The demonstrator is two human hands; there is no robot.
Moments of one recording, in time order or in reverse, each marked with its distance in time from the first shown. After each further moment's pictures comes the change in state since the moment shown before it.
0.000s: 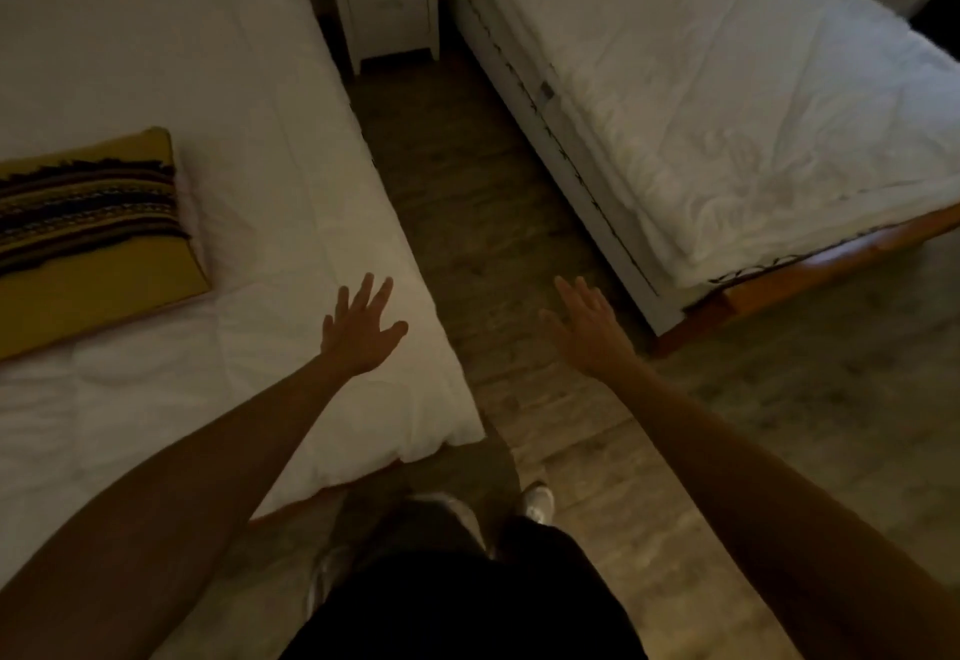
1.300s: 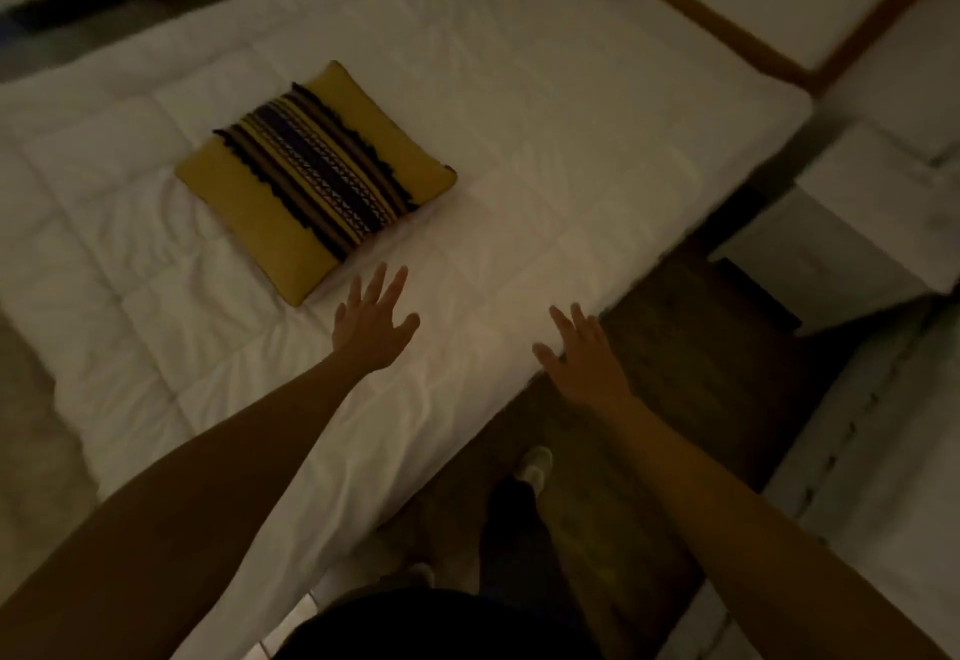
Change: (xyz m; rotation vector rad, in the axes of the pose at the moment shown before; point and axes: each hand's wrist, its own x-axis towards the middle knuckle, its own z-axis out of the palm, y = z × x) left_hand 0.314 -0.053 -0.195 -0.455 0.481 -1.002; right_hand 0.638 -0.315 -0.067 -0.413 -0.513 -0.922
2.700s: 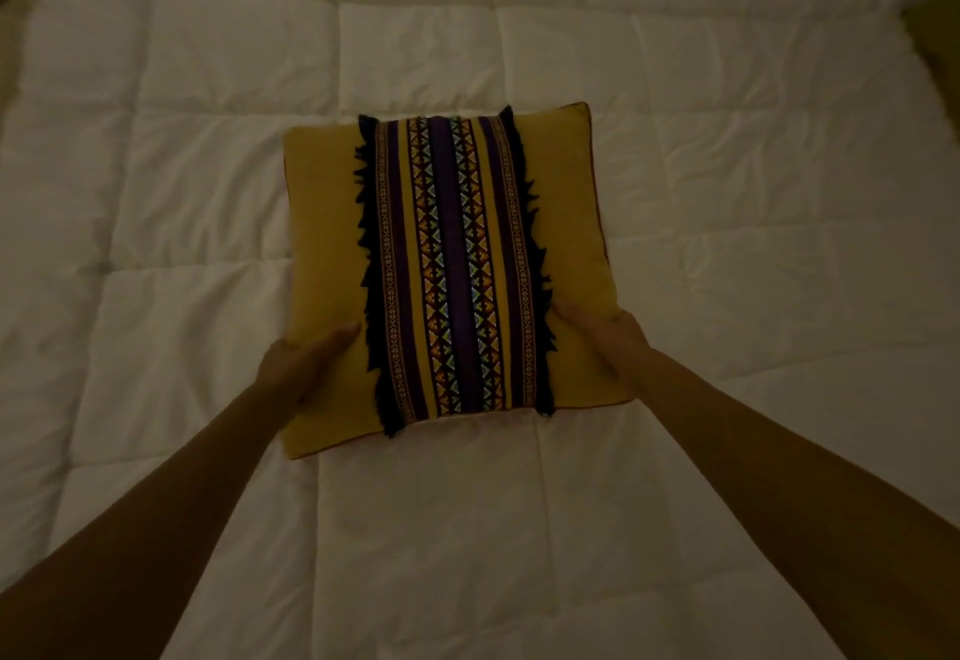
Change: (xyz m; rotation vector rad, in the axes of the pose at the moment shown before) left_hand 0.282 -0.262 0.007 -1.382 0.285 -1.119; right_hand 0.569 -0.274 0.055 0.341 -0.408 0.200
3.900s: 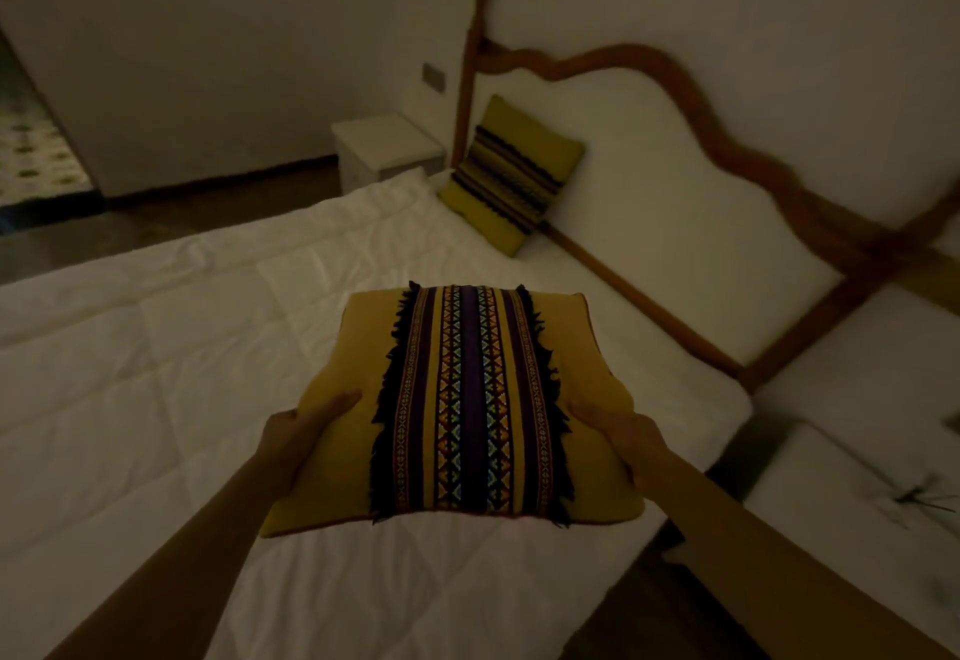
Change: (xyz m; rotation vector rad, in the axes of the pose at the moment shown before) left_hand -0.430 0.121 0.365 0.257 -0.401 0.376; right_hand -0.265 0.227 -0.515 0.683 0.375 -0.056
